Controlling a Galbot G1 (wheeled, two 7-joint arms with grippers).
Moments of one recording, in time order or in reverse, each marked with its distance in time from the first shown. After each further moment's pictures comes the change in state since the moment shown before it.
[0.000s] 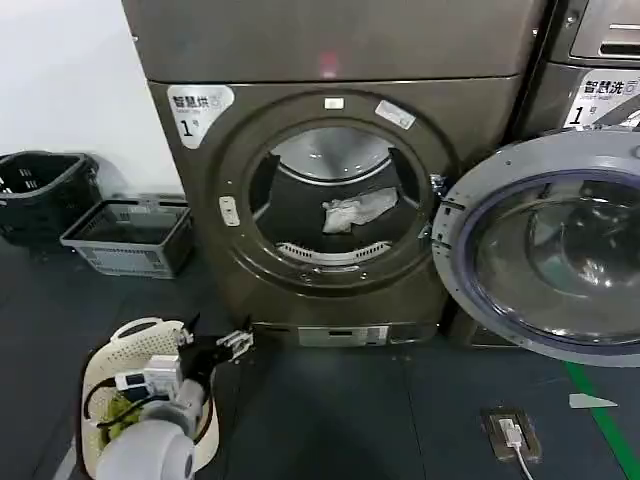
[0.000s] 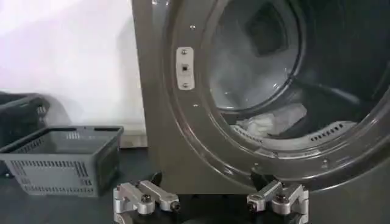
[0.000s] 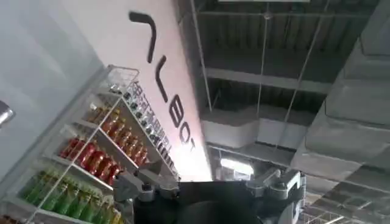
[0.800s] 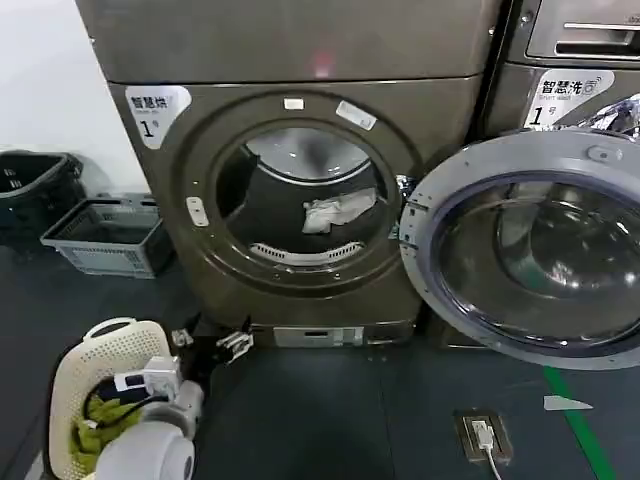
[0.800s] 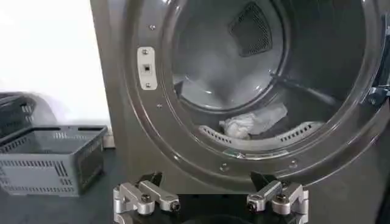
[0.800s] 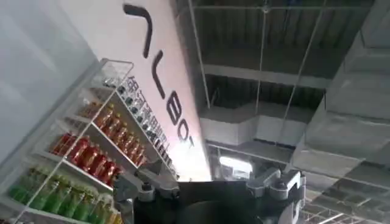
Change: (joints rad) left arm 0.003 -0.002 0.002 -0.001 0.001 0.000 0.003; right arm 0.001 0.008 -0.003 -0.001 0.001 -0.005 0.004
